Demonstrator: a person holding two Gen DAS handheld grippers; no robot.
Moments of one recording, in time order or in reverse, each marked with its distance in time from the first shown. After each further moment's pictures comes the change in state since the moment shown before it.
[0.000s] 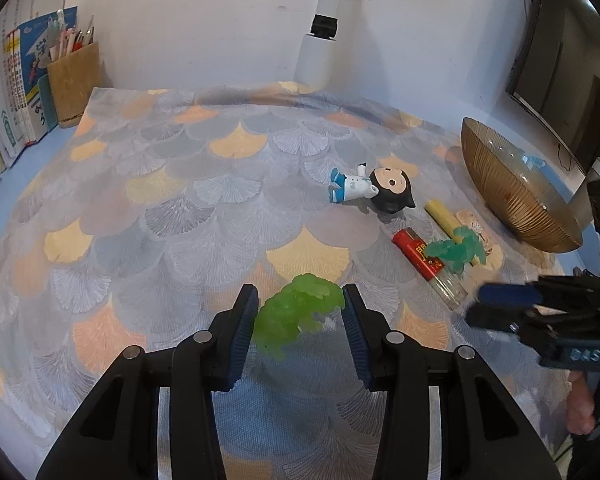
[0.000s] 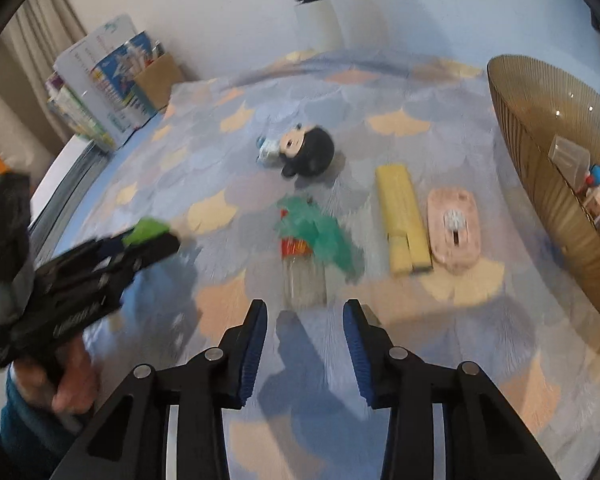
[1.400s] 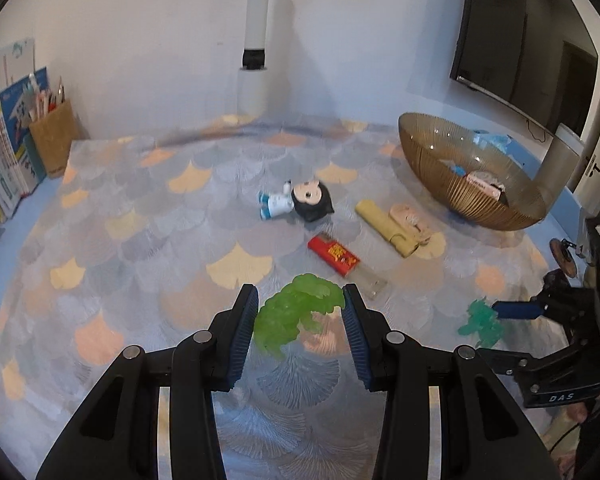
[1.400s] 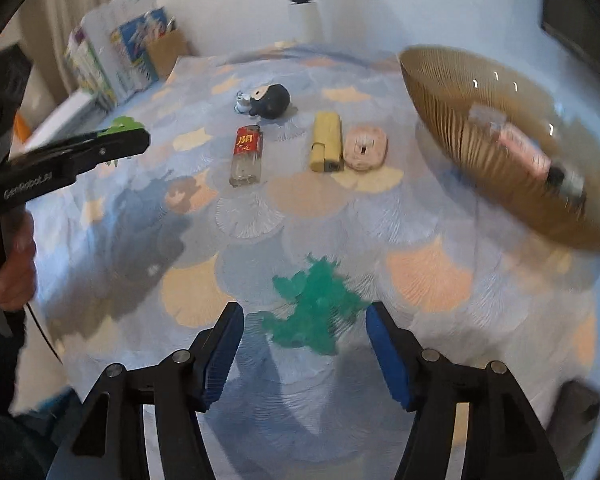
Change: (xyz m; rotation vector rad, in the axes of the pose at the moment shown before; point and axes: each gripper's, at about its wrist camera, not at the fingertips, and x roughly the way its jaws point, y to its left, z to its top) left arm -0.042 -0.062 -0.002 0.134 -0.046 -0.003; right arm -0.049 -0.025 -0.076 -0.089 -0.039 -0.118
